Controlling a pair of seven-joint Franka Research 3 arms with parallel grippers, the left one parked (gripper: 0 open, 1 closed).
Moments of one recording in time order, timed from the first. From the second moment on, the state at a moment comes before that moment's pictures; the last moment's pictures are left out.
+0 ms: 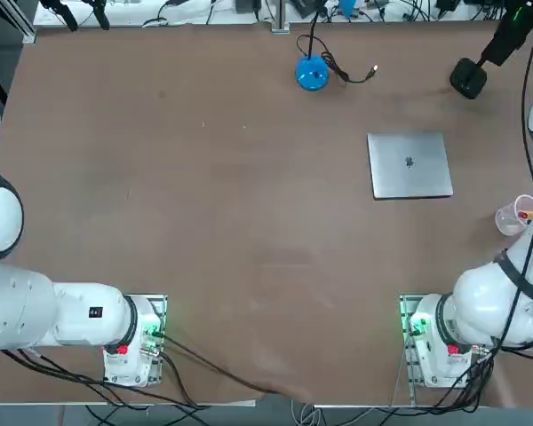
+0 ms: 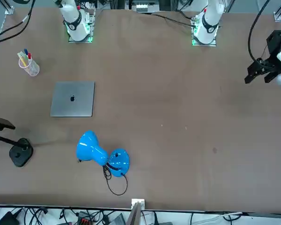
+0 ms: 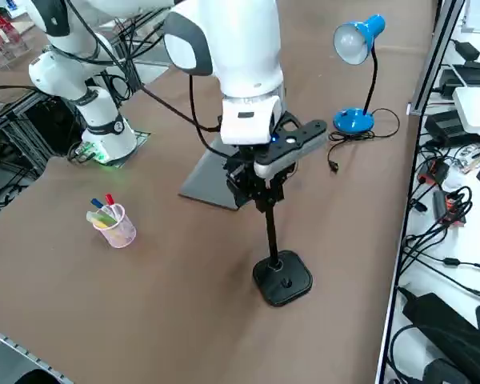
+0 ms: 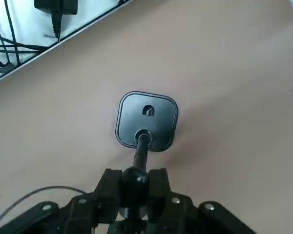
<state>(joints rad) -0.25 0.65 -0.12 -1.13 0.04 1.88 0.20</state>
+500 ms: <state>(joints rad) -0.25 0.68 -0.12 -1.13 0.04 1.90 0.20</state>
